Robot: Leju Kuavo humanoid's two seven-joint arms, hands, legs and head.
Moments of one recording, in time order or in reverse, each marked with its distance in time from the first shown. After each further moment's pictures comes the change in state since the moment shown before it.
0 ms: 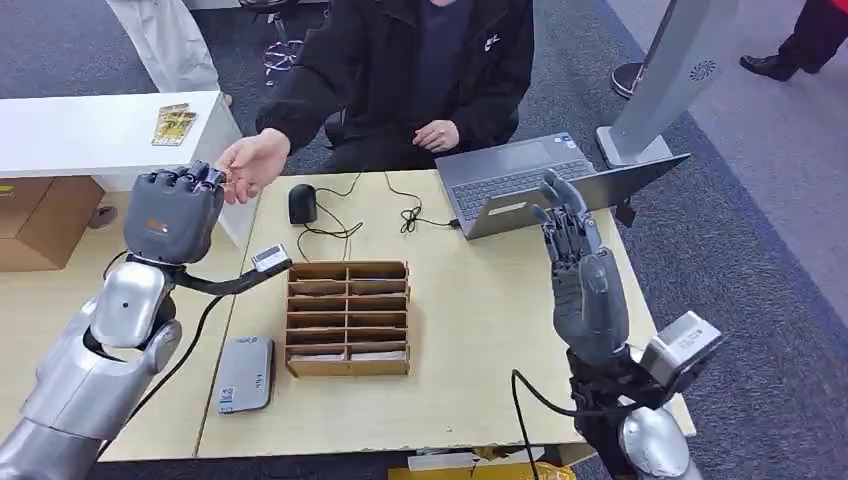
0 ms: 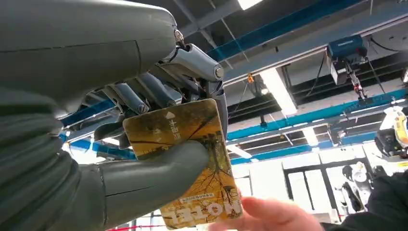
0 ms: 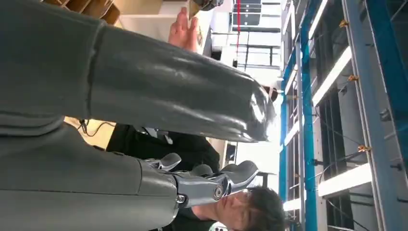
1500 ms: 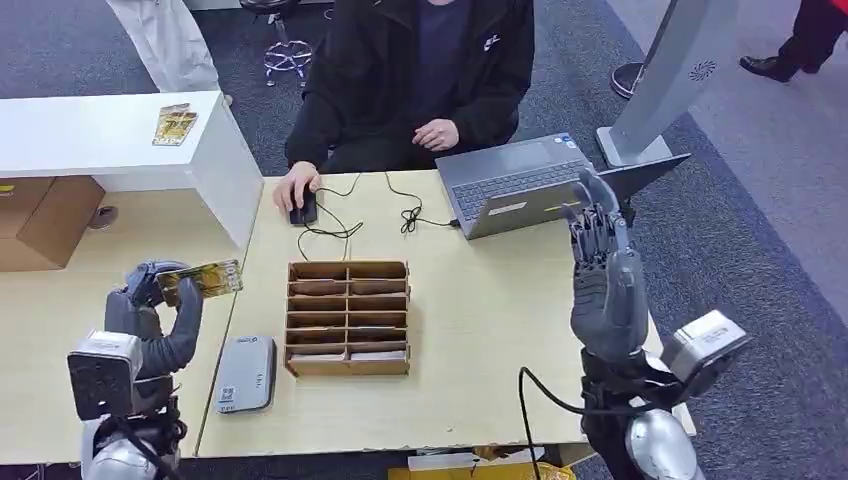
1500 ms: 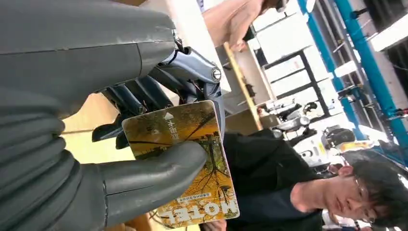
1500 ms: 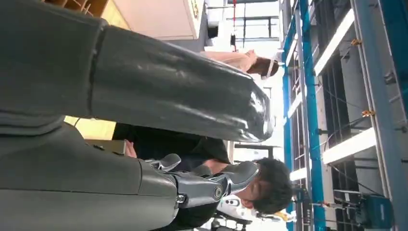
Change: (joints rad) left arm 0.549 -0.185 0.197 -0.437 1.302 0.081 -0.400; right arm 0.027 -0.007 -0.023 -0.014 -0.018 -0.102 -0.005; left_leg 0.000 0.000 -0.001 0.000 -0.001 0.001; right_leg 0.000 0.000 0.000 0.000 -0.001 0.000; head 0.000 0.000
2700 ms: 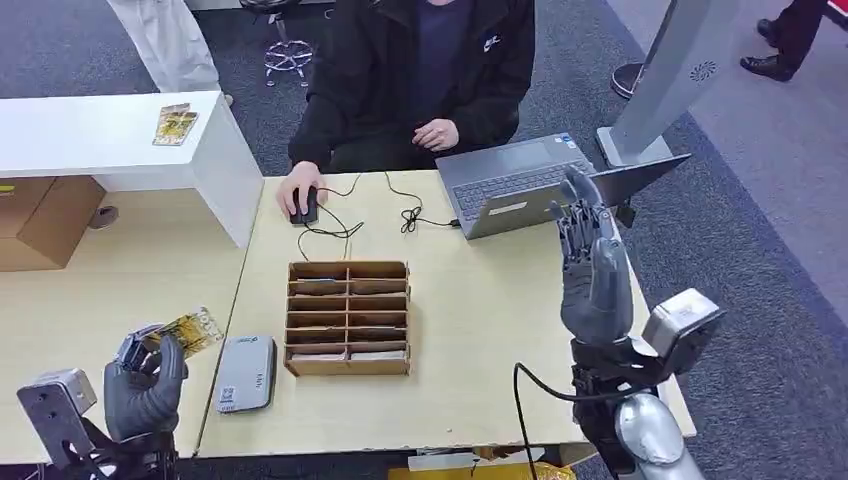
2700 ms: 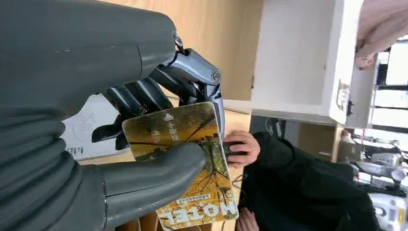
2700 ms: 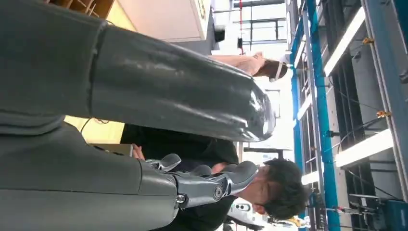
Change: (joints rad) left arm 0.196 -0.114 0.084 0.001 0.387 0.052 0.027; right arm -0.051 -0.002 0.026 0.075 -0.039 -0.009 0.001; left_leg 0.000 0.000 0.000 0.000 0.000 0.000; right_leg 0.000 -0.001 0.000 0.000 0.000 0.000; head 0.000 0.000
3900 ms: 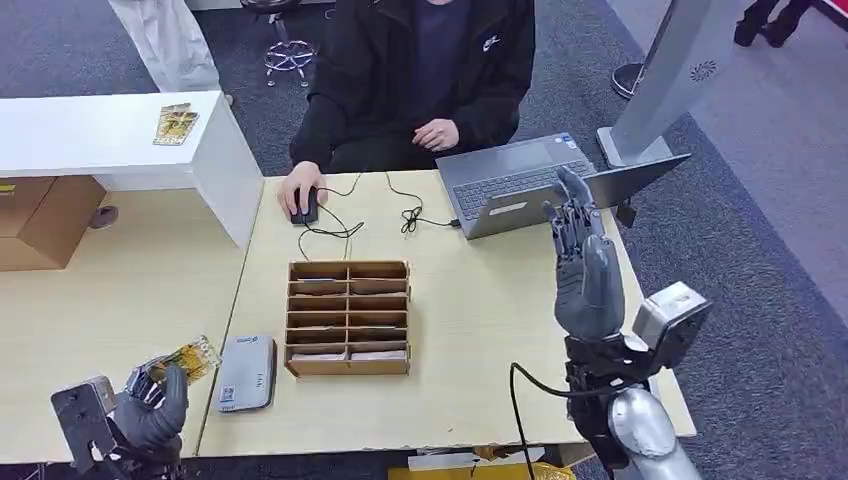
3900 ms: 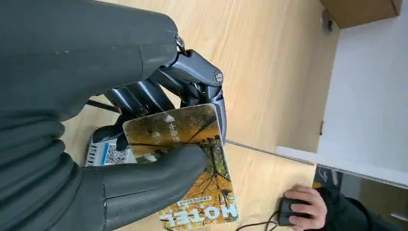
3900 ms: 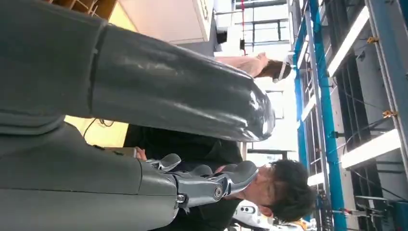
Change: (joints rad) left arm 0.009 -0.043 0.051 0.163 0.000 0.076 0.032; right arm -0.021 0.000 0.019 0.037 -0.019 -0.018 -0.008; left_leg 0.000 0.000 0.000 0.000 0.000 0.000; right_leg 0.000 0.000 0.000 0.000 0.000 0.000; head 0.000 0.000
